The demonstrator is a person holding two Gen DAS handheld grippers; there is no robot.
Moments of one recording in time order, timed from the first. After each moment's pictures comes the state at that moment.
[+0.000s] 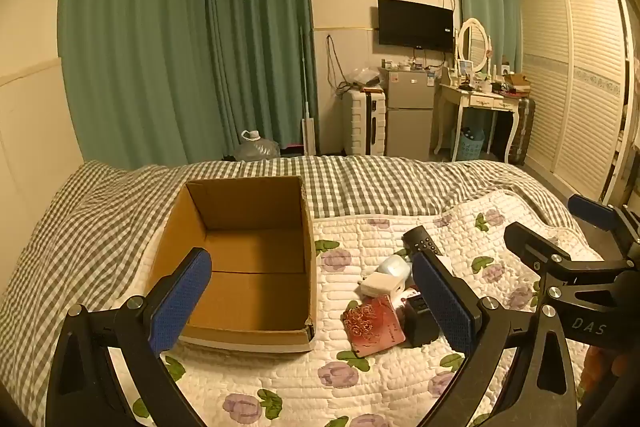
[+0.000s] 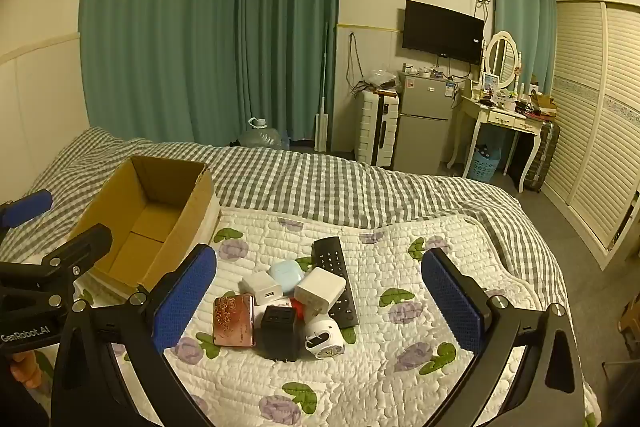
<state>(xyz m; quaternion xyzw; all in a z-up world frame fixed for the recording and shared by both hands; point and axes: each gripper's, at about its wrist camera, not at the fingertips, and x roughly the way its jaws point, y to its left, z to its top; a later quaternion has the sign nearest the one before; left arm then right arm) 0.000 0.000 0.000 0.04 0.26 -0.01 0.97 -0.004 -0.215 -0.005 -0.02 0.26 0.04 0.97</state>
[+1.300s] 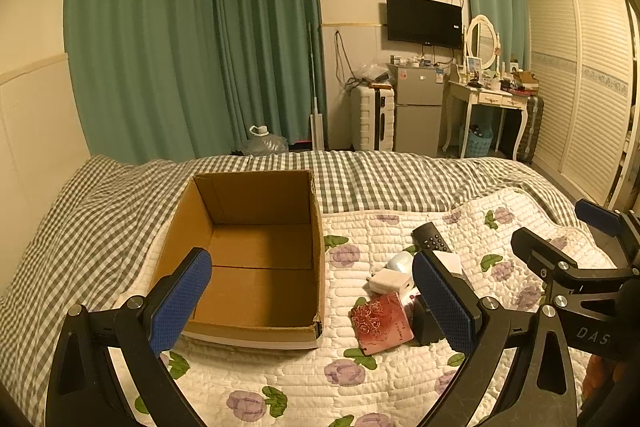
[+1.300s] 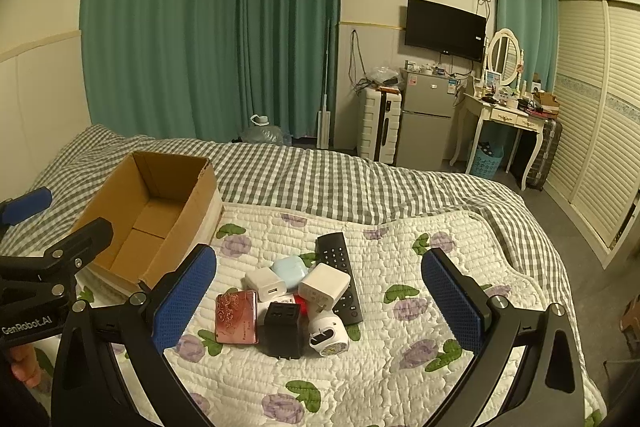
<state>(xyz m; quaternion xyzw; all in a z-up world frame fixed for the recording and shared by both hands) 0.002 0.003 -0.005 0.04 0.26 0.00 0.96 -0.002 -0.213 -0.013 -0.02 0.26 0.05 0.96</state>
